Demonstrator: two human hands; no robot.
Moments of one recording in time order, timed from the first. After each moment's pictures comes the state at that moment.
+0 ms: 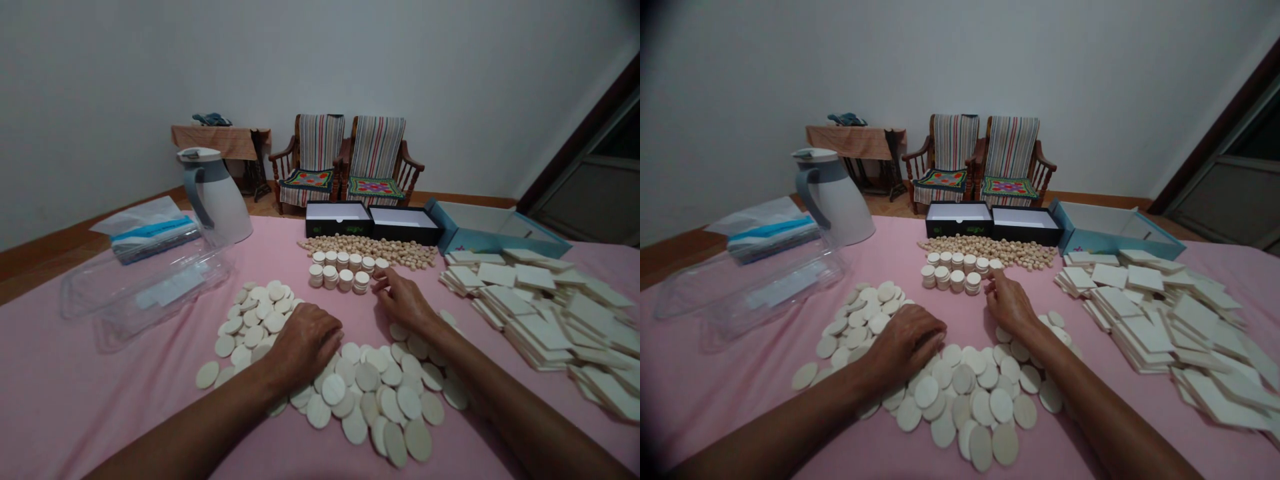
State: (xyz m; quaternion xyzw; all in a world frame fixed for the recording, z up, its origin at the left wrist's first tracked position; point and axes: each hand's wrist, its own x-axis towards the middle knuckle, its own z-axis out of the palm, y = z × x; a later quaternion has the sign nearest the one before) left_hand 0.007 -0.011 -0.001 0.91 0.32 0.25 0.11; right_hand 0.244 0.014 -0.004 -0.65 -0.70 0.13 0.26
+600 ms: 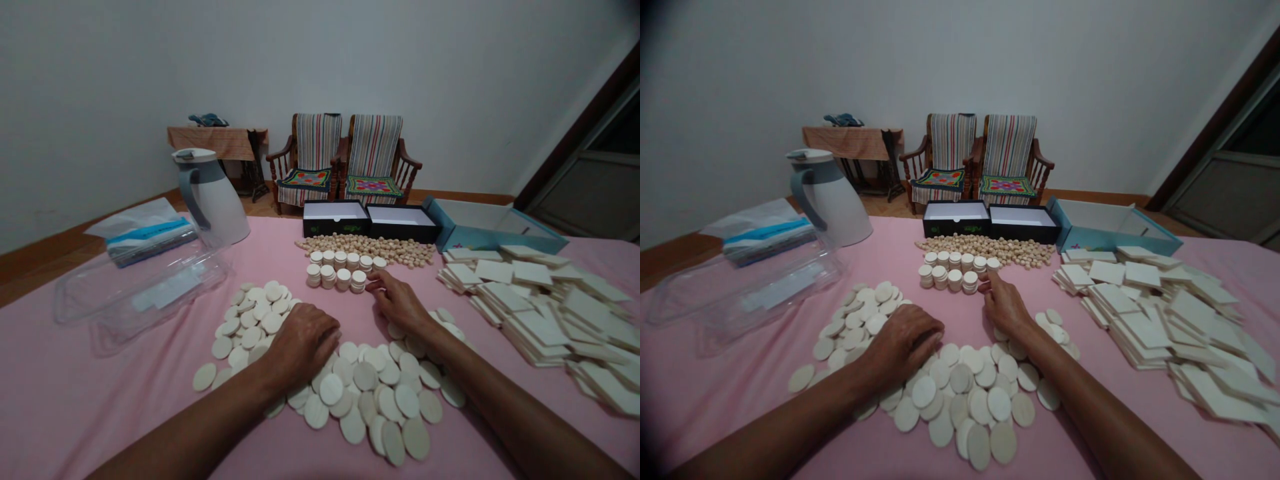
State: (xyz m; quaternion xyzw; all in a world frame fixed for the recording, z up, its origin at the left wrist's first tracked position) left_hand 0.006 -0.009 -0.005 0.91 0.32 0.25 0.10; right_hand 0.239 0.010 -0.012 -0.62 -0.69 0.18 0.32
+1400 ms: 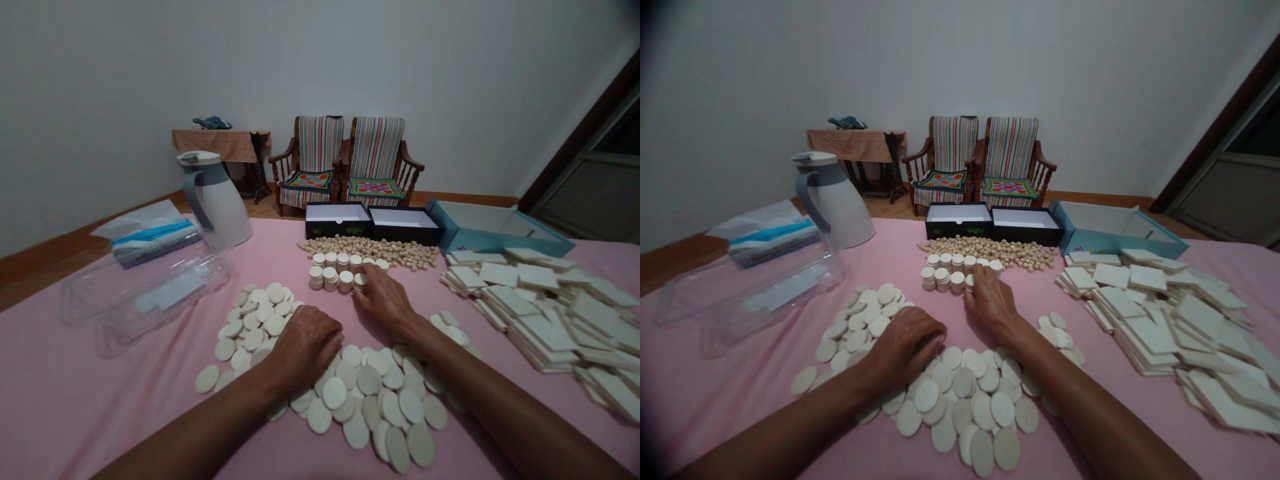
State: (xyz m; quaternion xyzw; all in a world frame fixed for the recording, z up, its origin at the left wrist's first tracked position) left_hand 0.006 -0.011 -0.002 0.91 0.32 0.25 0.11; right_hand 0.205 0.019 0.002 -0.67 -0.72 0.00 0.20
